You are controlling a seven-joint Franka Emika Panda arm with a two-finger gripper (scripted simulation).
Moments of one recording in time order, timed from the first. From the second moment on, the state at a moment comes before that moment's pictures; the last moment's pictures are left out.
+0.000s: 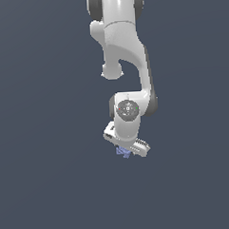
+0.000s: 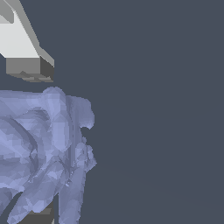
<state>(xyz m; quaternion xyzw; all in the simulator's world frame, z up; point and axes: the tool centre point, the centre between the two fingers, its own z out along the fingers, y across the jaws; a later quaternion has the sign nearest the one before) 0.063 0.041 0.041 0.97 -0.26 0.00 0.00</state>
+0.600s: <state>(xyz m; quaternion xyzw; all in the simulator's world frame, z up) 0.064 0.041 0.041 0.97 -0.26 0.00 0.00</state>
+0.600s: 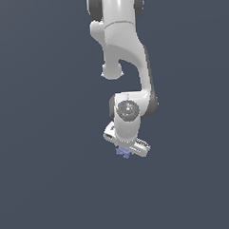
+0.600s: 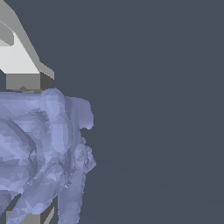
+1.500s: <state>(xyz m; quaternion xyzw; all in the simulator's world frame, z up) 0.039 0.051 0.098 0.97 -0.26 0.00 0.00</state>
